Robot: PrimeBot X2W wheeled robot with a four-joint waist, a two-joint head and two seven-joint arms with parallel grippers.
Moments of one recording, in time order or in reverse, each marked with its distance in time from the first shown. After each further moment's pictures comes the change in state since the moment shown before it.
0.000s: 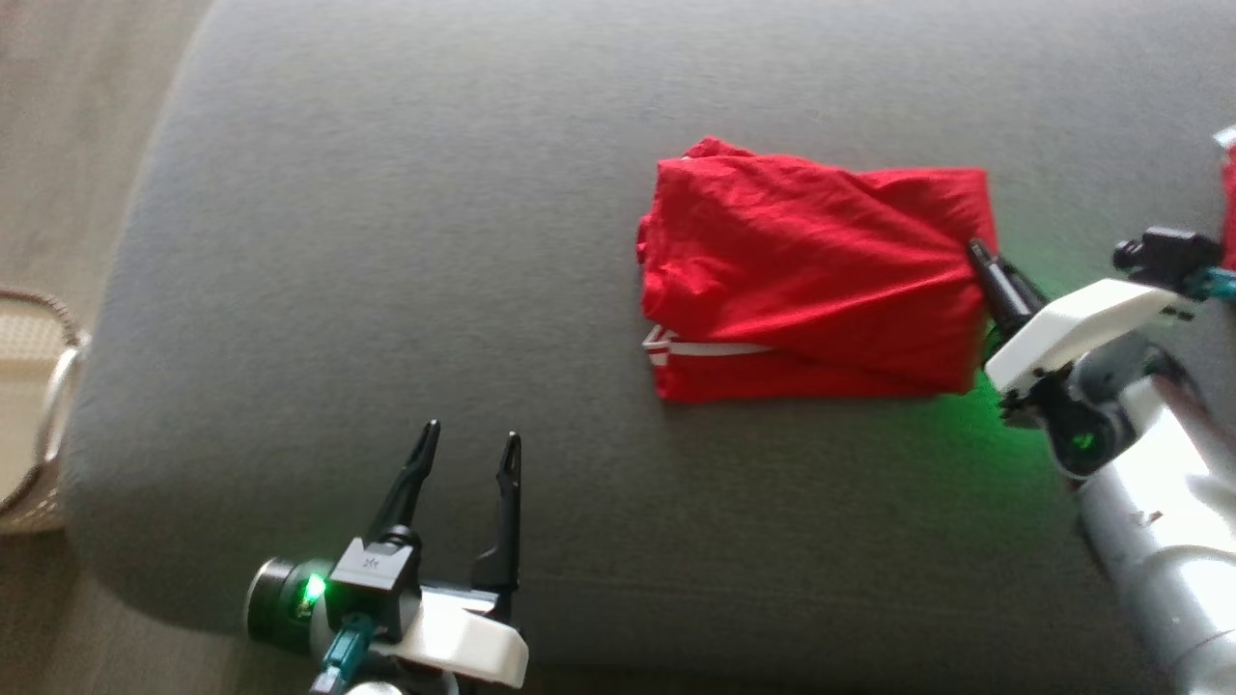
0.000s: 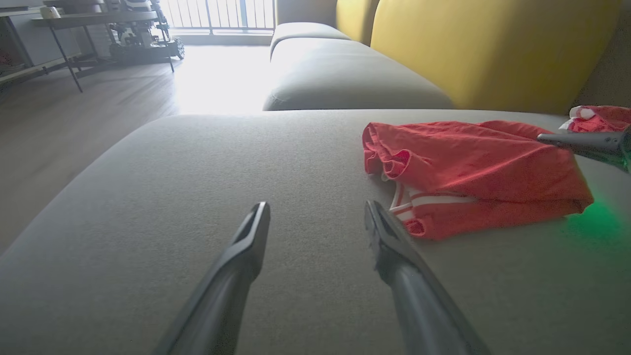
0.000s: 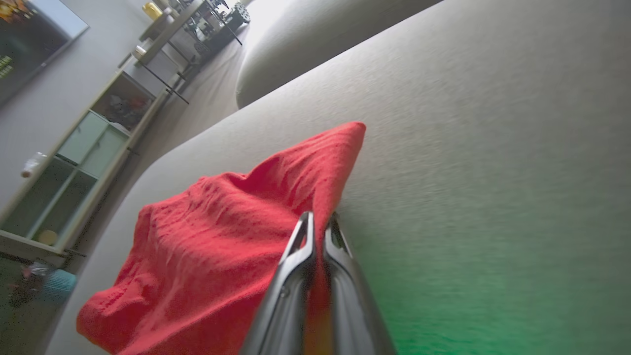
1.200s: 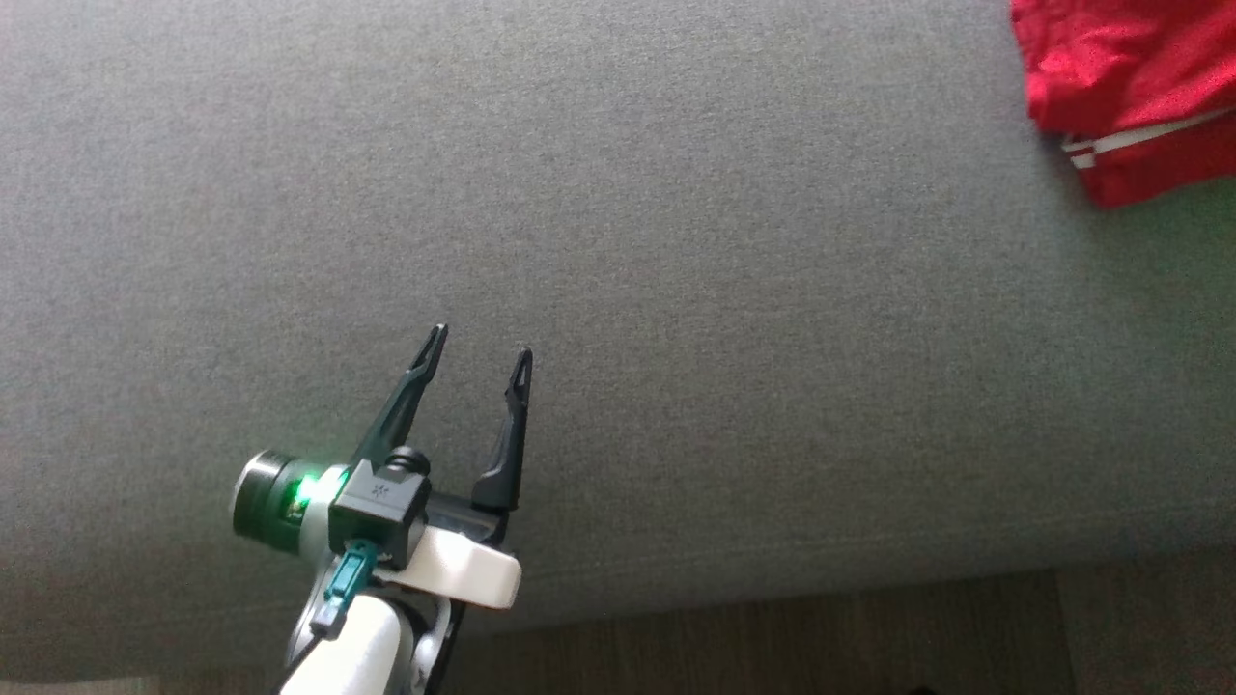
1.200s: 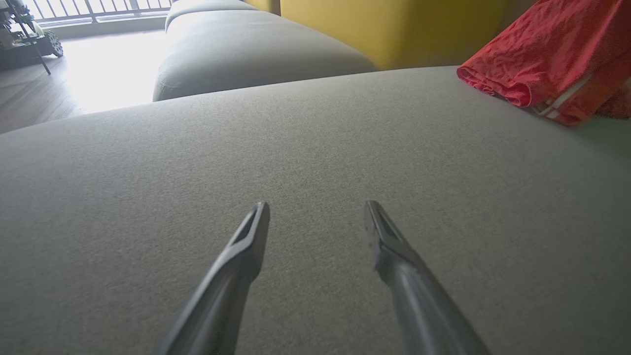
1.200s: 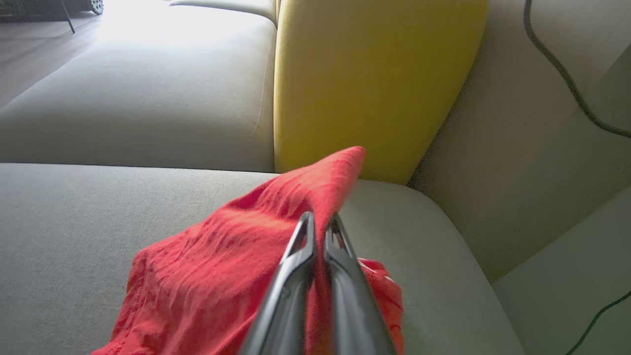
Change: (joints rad) left arm -0.154 0.033 -0.006 0.006 0.076 -0.052 0.000; right arm -0.303 -0.400 -0.193 -0.178 -0.421 0.000 0.126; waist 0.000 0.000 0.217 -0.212
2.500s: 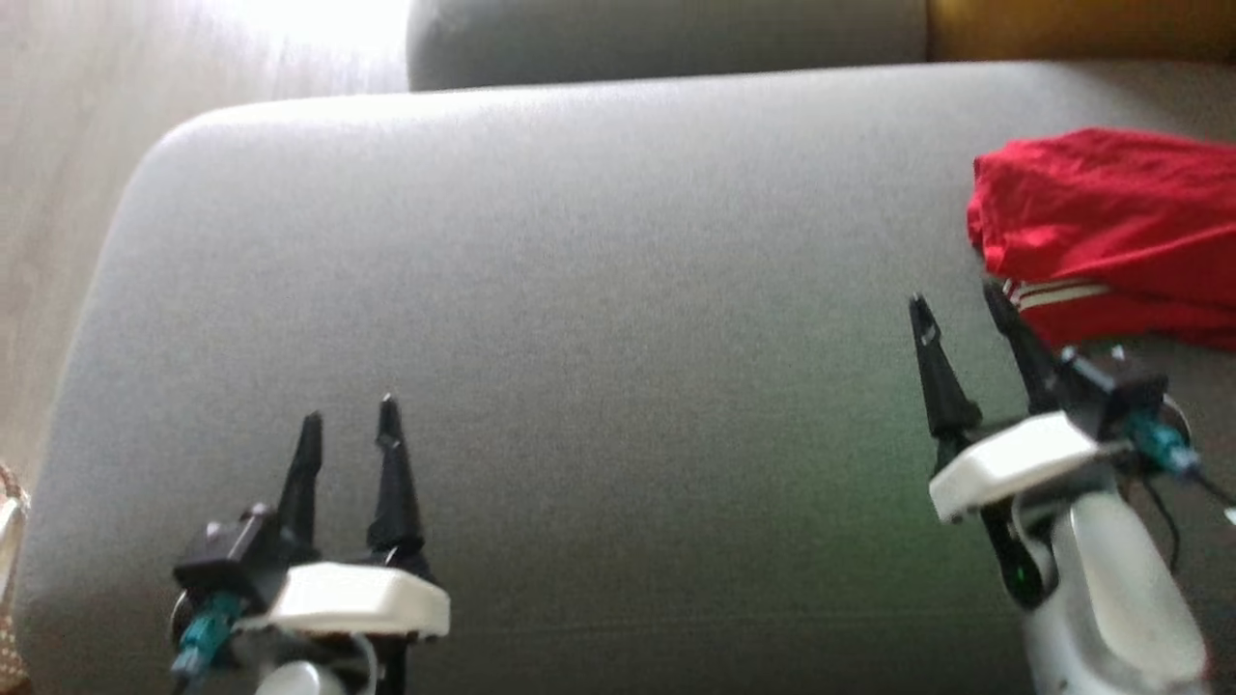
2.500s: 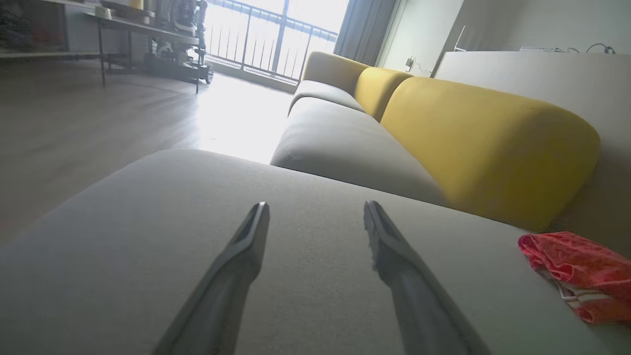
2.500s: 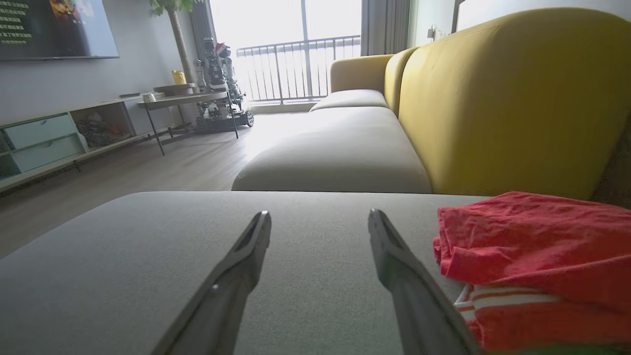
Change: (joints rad) left arm 0.143 -0.034 0.135 -0.024 -0.356 0.119 0.000; right arm 0.662 0.598 -0.123 -0.304 -0.373 0.000 -0.329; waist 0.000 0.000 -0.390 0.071
